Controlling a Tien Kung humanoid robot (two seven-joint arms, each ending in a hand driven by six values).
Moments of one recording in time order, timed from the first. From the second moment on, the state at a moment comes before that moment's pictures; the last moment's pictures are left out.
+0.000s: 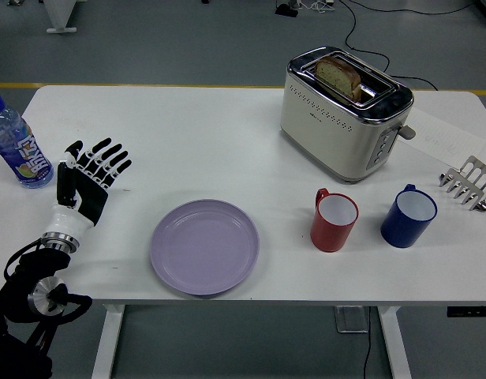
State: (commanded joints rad) left arm -0.19 0.10 -1.47 -1.18 0.68 -0.09 -0.18; right arm -0.02 -0.05 0.44 0.28 0.56 -0.24 0.05
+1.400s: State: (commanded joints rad) left arm -0.13 0.30 -1.68 -1.08 1.01 0.13 -0.32; right arm -0.02 -0.04 0.44 0.28 0.56 -0.23 0.04
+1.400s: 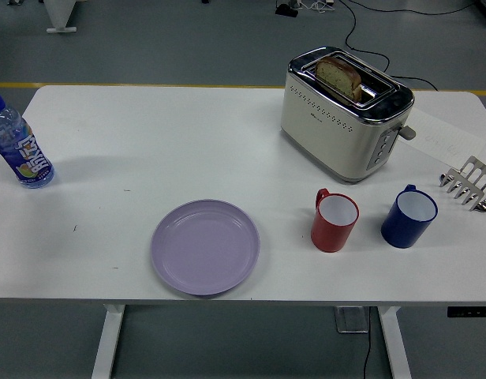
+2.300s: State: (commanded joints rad) left arm -0.05 0.26 -1.64 -1.08 1.08 0.03 -0.28; right arm -0.02 -0.04 0.45 0.28 0.55 -0.24 0.04
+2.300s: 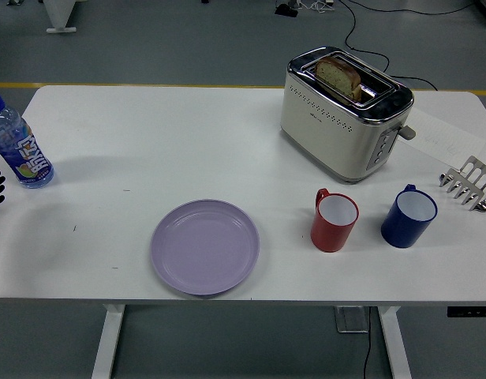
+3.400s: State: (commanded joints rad) left arm 0.01 0.21 -1.43 -1.30 1.02 0.04 -0.26; right arm -0.03 -0.04 0.45 0.28 0.54 -0.24 0.04
